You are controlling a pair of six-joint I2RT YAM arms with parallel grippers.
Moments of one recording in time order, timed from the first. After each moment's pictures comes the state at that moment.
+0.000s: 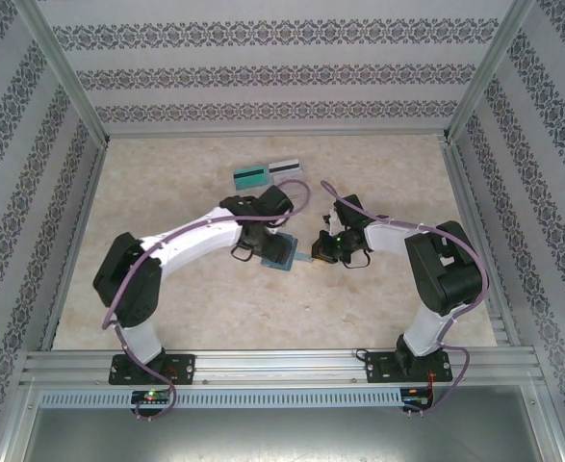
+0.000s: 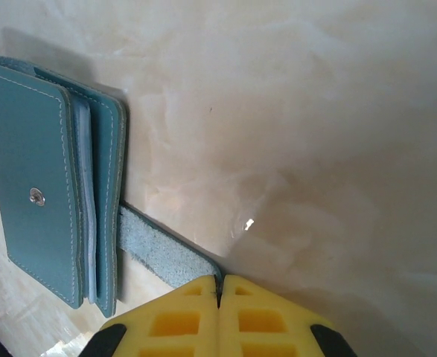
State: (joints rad) left arm -0.74 1.79 1.39 -0.87 0.00 -0.32; right arm 0.36 1.74 0.87 -0.30 -0.52 0.57
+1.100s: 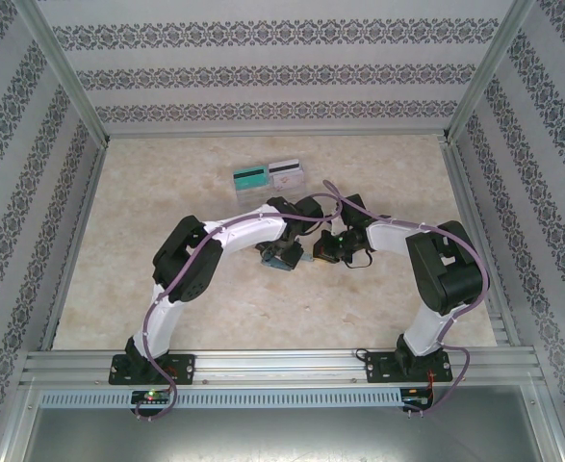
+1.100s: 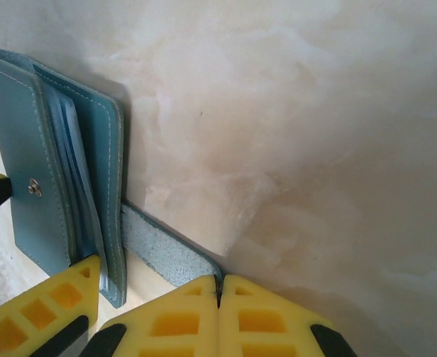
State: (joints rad) left arm -0.80 2.16 1.67 -1.02 -0.17 -0.35; right arm 0.34 1.74 0.86 -0.30 -0.55 0.55
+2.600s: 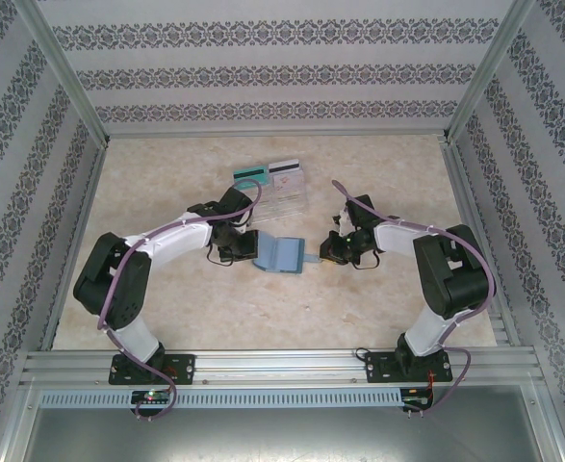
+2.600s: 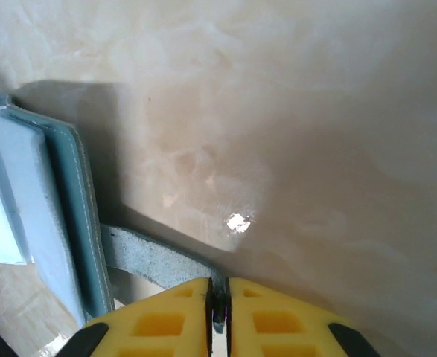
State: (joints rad) left arm -0.51 1.68 1.09 -0.63 0.28 -0.62; right arm 0.29 1.70 0.84 -0.35 -0.55 0.52
